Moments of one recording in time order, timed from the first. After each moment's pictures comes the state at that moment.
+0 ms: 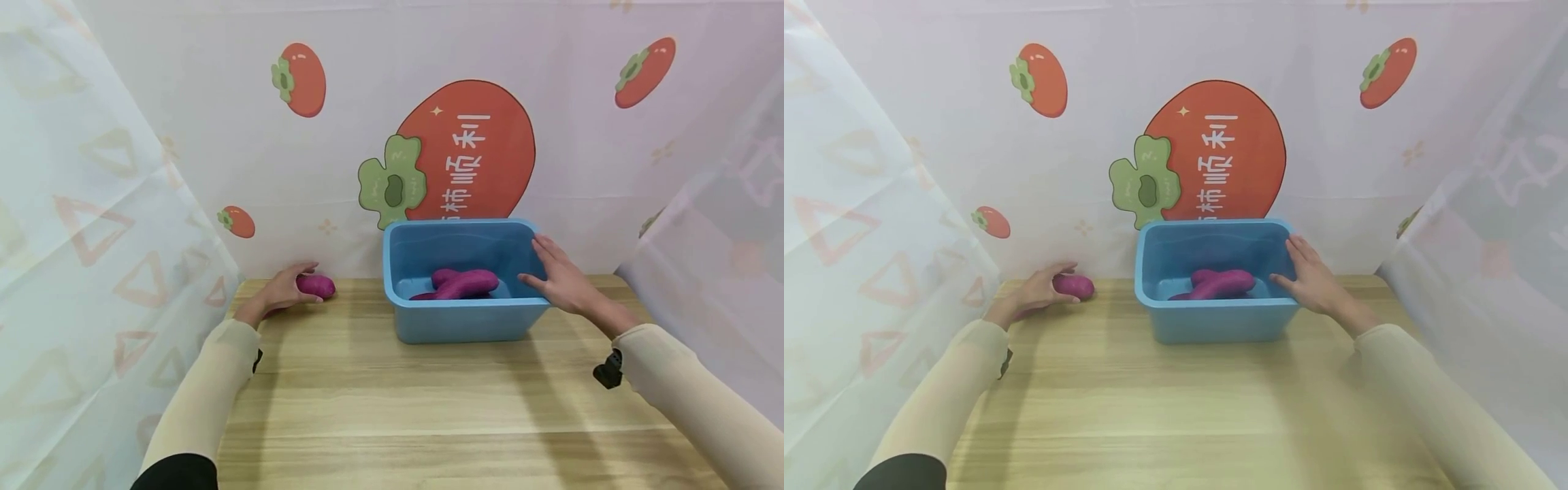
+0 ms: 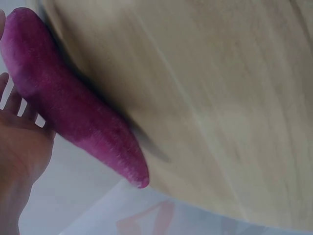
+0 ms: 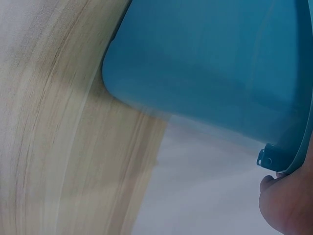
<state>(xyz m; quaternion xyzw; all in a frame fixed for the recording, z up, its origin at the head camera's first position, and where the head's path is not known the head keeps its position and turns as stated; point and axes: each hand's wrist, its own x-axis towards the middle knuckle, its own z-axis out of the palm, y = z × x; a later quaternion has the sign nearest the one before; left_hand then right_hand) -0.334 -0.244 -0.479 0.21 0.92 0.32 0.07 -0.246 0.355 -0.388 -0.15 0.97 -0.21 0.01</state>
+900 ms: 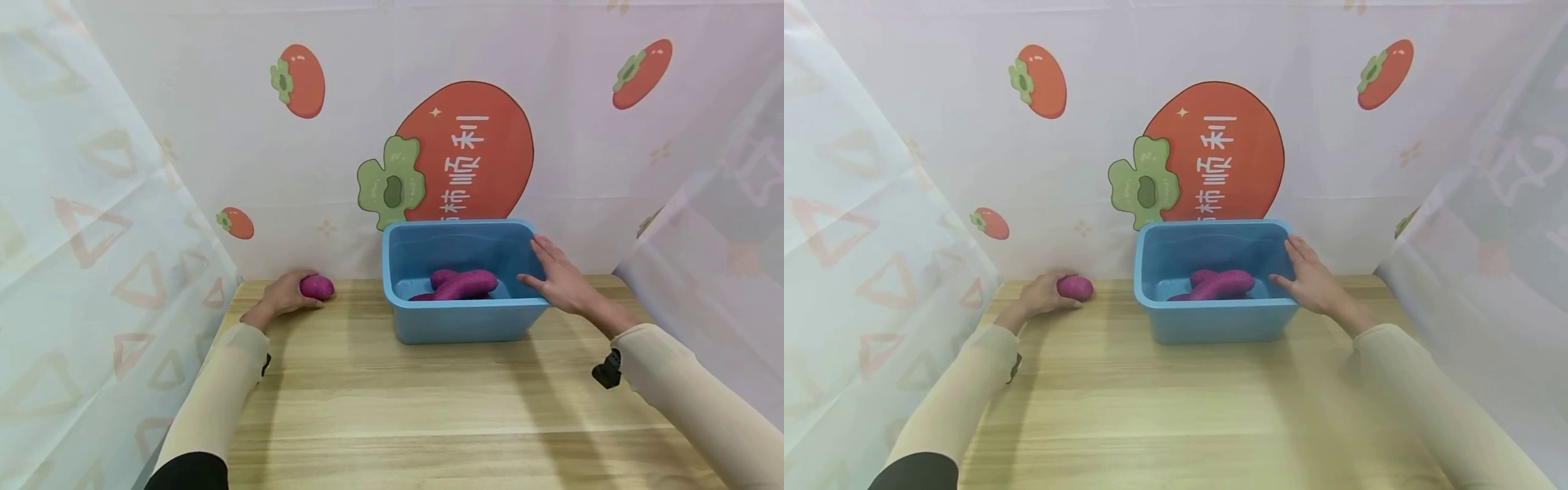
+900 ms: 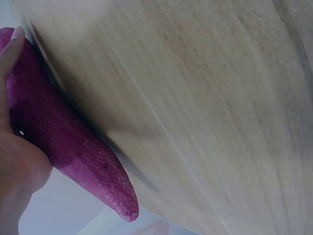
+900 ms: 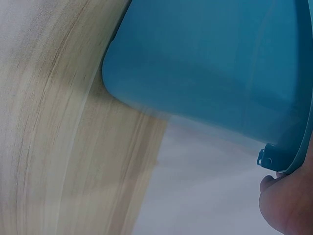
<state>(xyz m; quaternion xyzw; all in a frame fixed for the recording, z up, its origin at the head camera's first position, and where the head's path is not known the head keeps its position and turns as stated) -0.337 -0.240 -0.498 0.17 0.95 0.26 0.04 -0.247 0.356 -0.389 -0.15 0.97 -0.21 0.01</state>
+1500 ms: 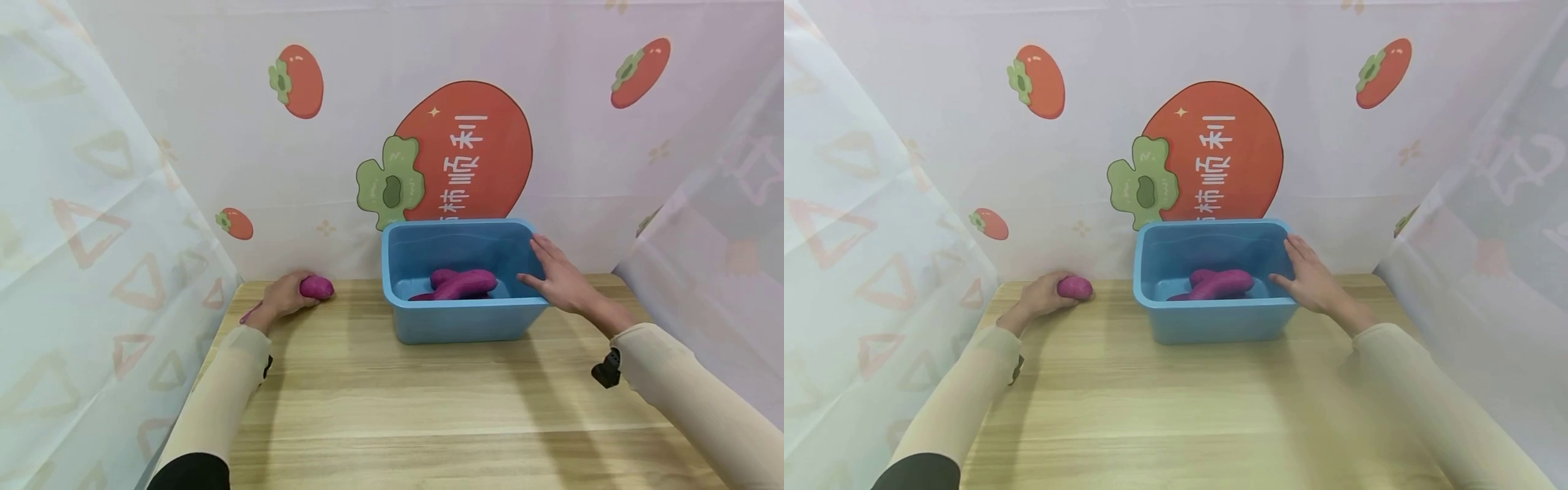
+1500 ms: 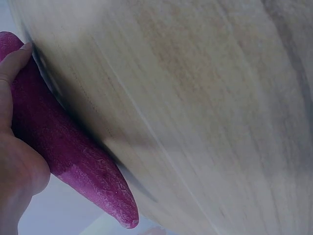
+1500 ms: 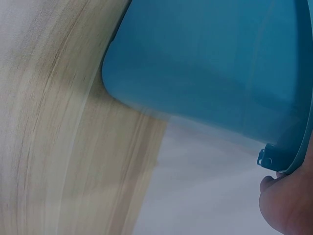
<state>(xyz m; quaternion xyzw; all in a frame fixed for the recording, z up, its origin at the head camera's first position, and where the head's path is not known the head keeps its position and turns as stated) -0.336 -0.238 -0.504 0.16 0.96 0.21 0.01 -0.247 0.356 -0.391 -0.15 0.97 -0.21 0.01</state>
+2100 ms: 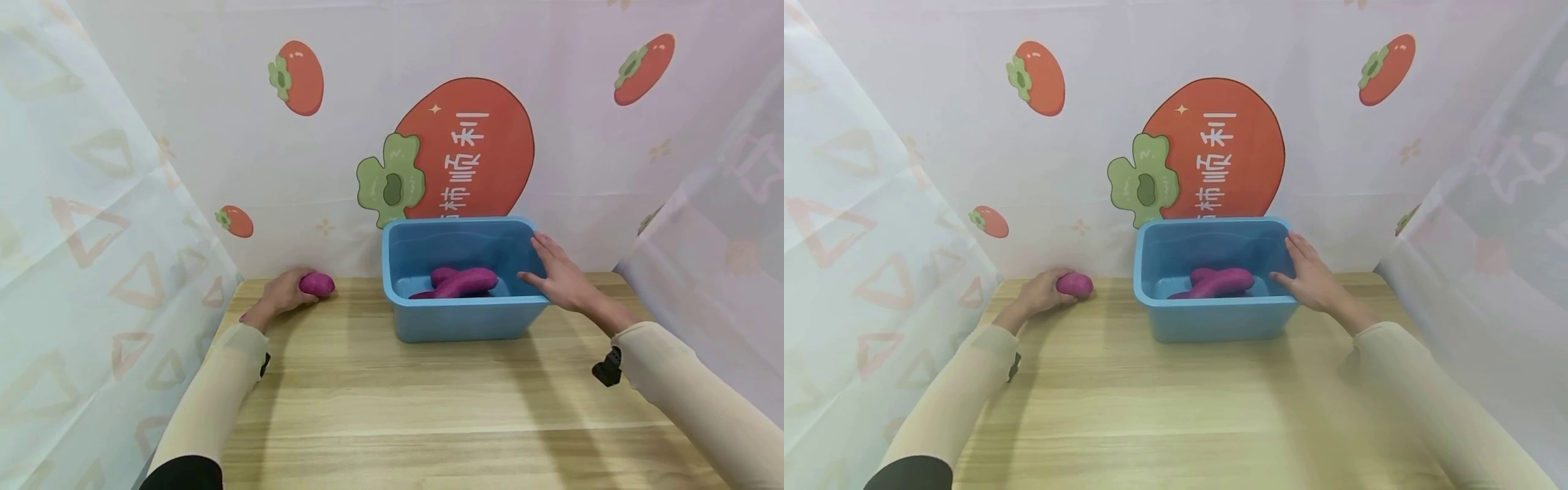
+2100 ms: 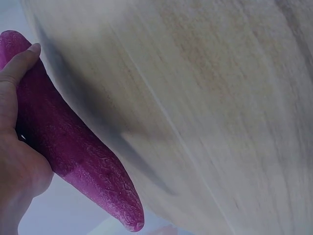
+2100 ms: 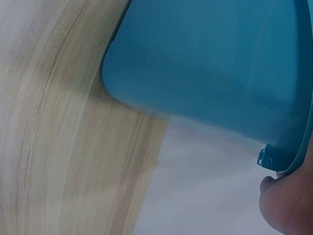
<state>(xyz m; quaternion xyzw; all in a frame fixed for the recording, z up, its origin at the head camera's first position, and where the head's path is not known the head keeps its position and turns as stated) -0.337 -0.240 -0.499 0.17 0.96 0.22 0.02 -0.247 0.355 -0.389 -0.14 0.97 -0.22 0.01</state>
